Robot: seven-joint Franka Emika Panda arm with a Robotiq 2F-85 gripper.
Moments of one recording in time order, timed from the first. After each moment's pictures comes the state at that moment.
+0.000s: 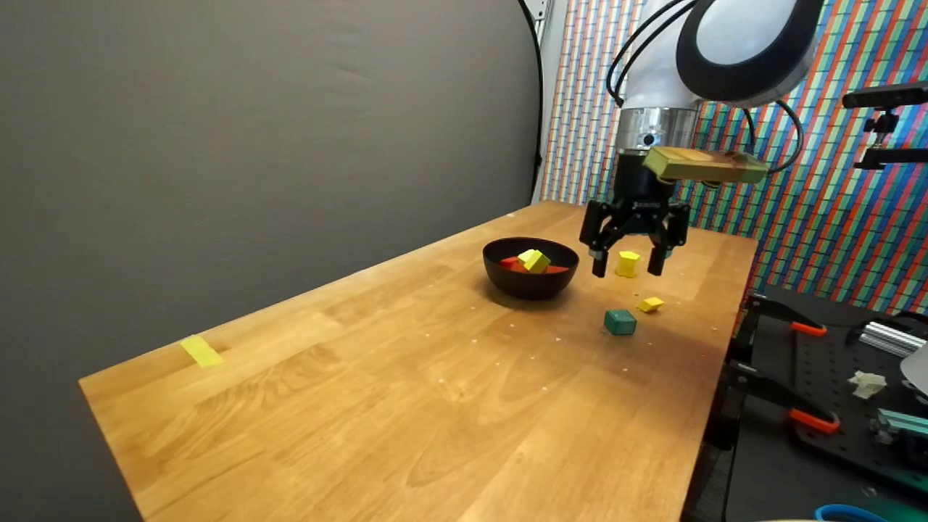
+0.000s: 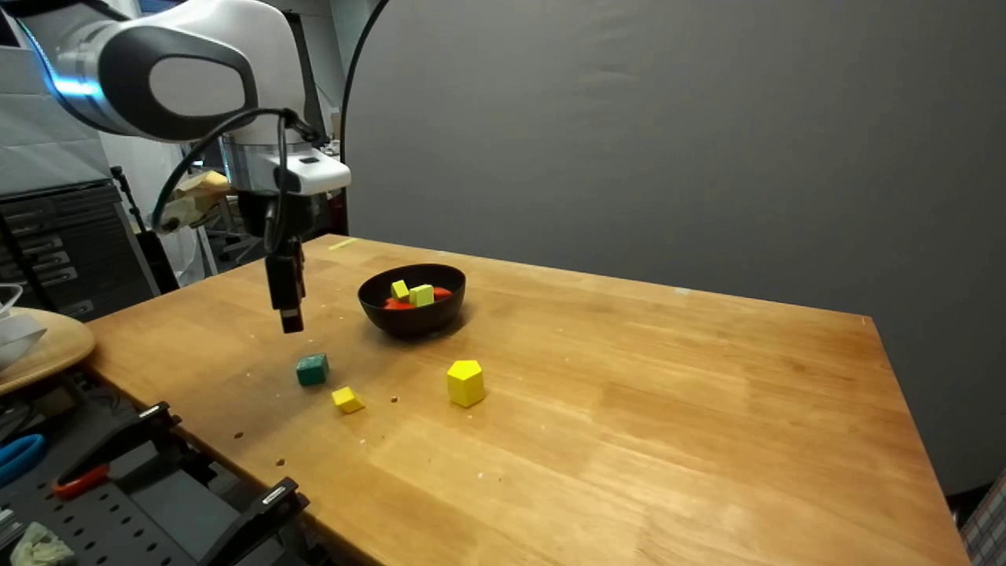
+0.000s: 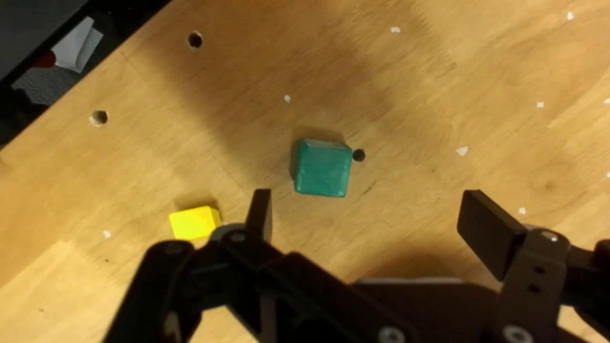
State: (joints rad) arm 0.18 -0.01 0.04 -2.75 0.26 2.71 0.58
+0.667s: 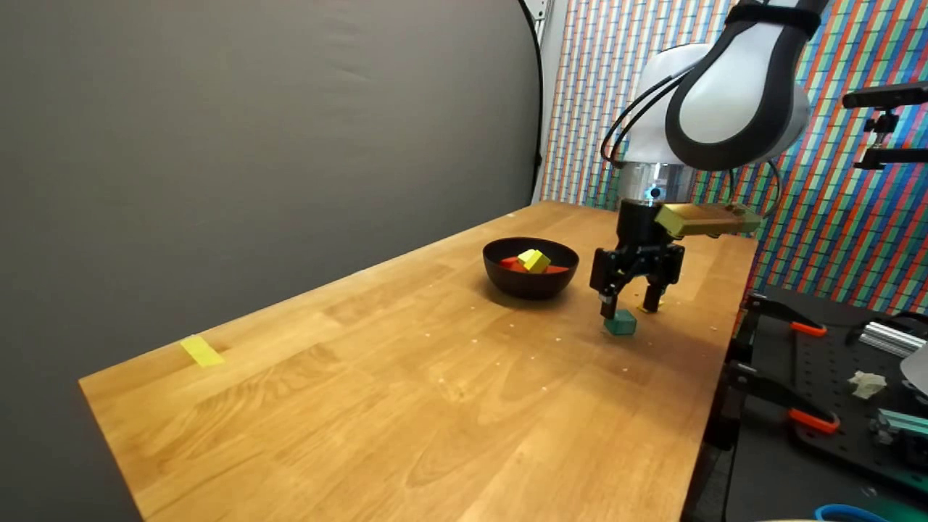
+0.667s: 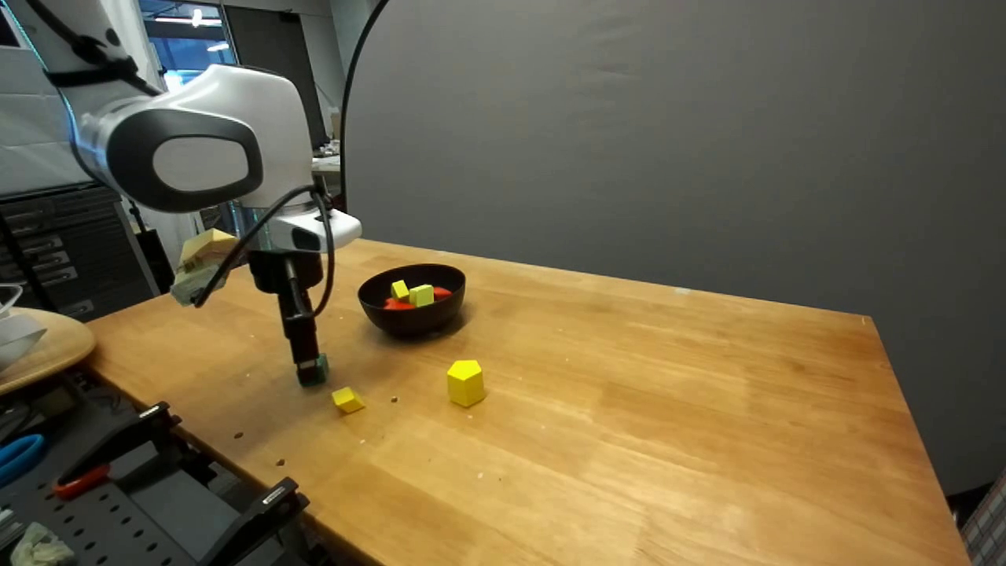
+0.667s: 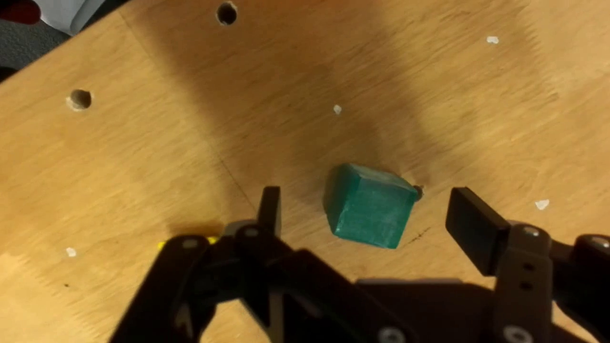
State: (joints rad) arm 0.16 0.19 0.07 -2.75 0.33 2.91 0.36
